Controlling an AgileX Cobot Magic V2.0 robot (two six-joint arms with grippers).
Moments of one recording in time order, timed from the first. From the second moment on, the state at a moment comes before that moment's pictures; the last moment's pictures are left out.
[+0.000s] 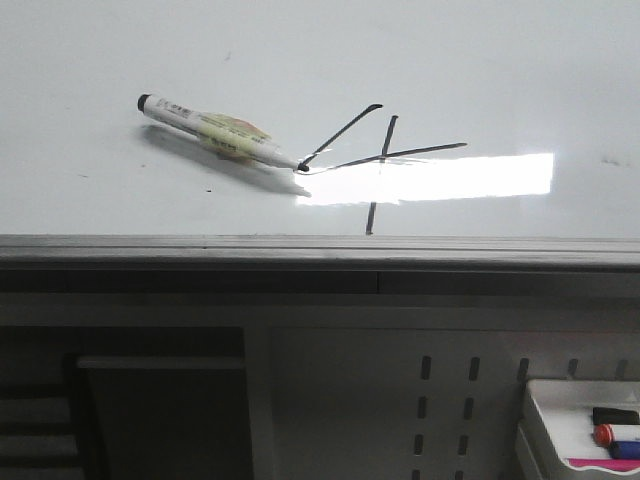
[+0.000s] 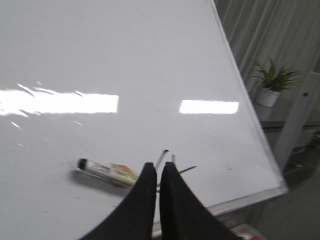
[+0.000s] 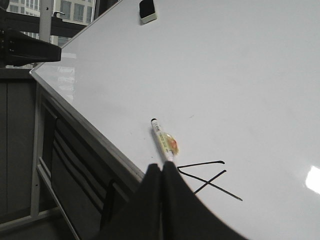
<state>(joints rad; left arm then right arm) -0.68 0.32 -0.32 -1.47 -0.03 1.24 0.68 0.06 -0.42 0.27 0.40 -0.54</state>
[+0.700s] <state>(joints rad) -0.14 -0.01 -0.02 -0.23 0.32 0.28 0.68 0.06 -0.42 0.27 0.40 -0.54</state>
